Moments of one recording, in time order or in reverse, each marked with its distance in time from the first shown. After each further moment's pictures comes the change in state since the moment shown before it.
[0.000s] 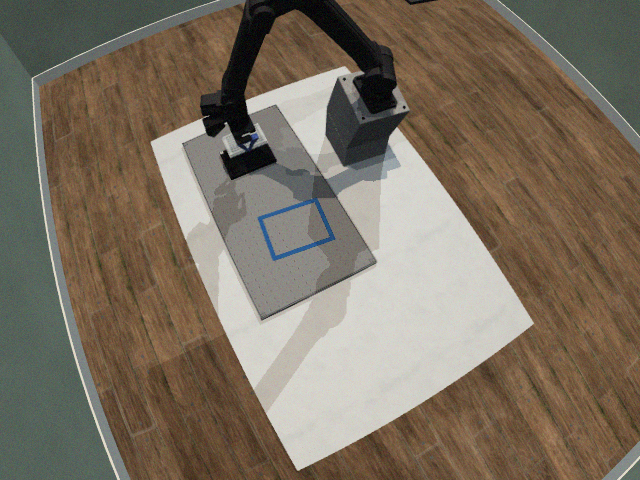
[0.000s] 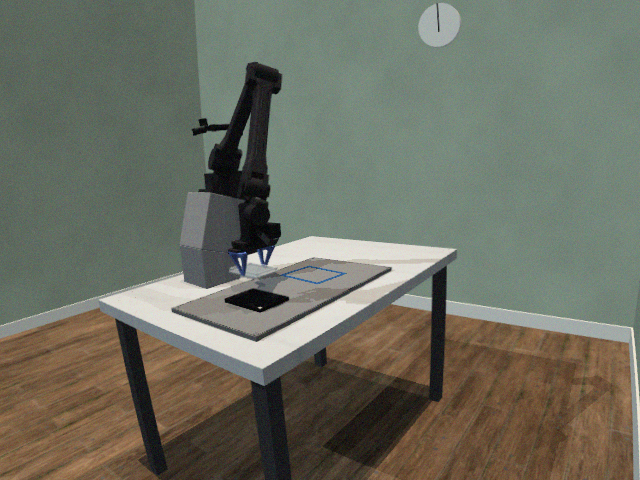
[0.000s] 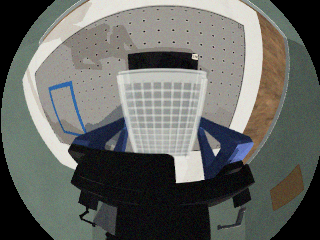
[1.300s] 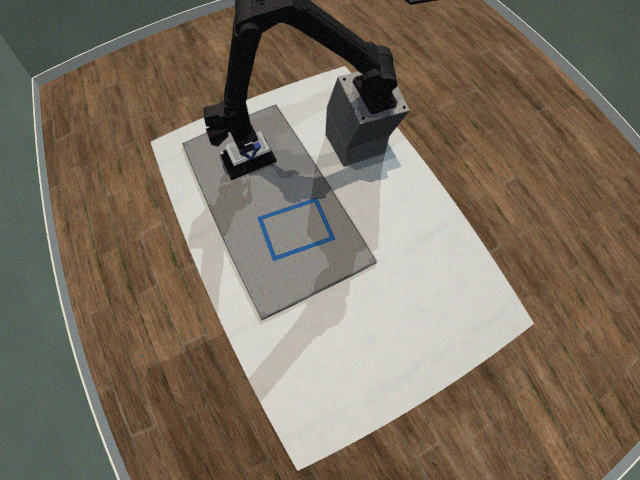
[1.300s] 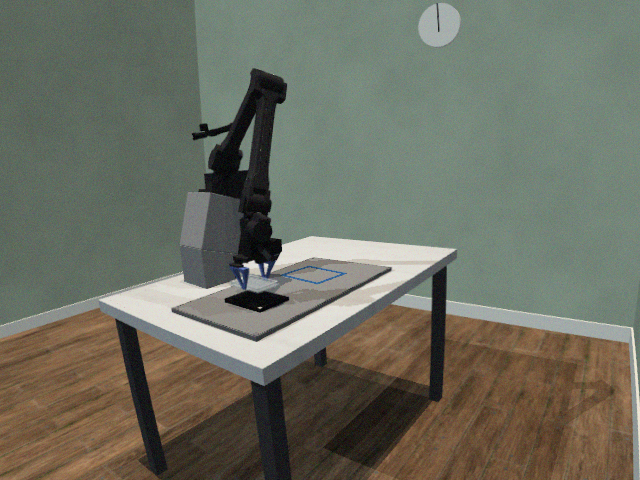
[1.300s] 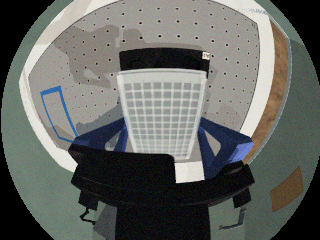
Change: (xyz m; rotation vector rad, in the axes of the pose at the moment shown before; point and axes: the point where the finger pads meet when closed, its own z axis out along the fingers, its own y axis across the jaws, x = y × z) arm 0.004 0.002 0.044 -0.004 0.016 0.000
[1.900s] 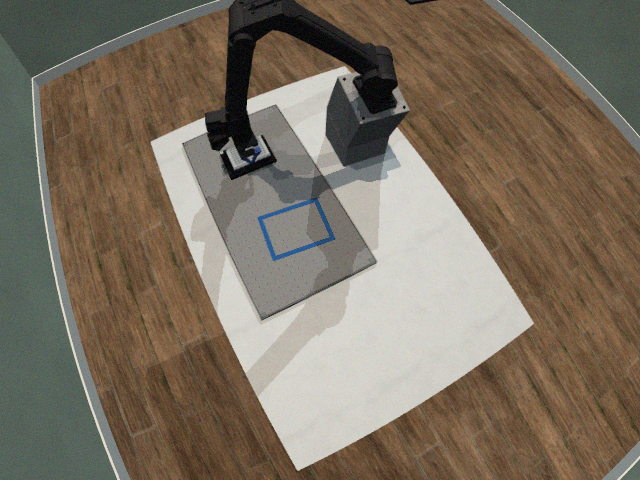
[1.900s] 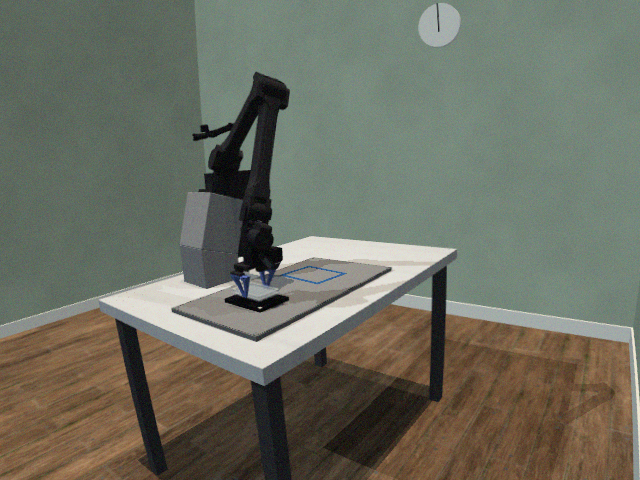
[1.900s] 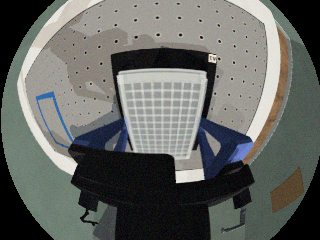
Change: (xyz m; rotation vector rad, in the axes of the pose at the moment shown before) arm -0.002 -0.001 0.024 0.002 -0.004 0.001
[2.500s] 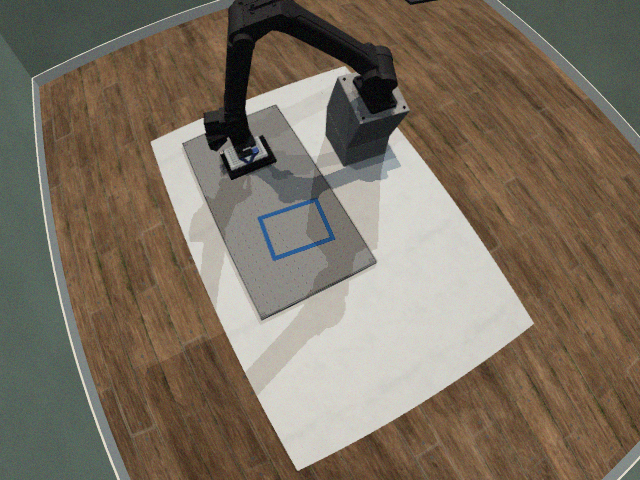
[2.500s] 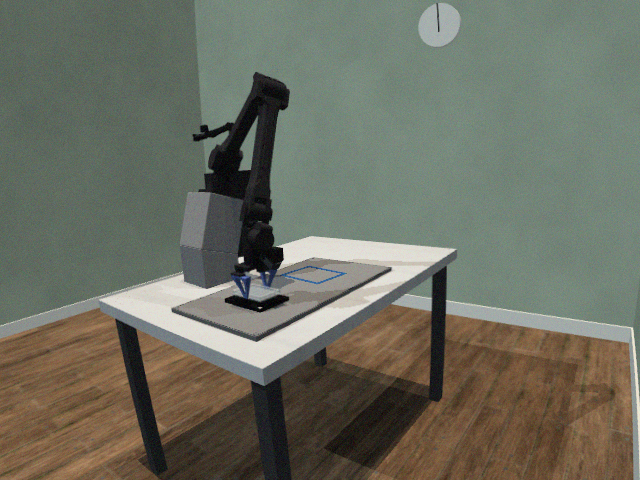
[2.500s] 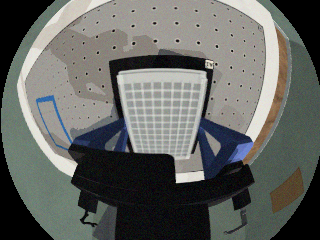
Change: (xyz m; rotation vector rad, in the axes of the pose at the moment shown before) arm -0.008 -0.003 0.001 0.006 -0.018 -0.003
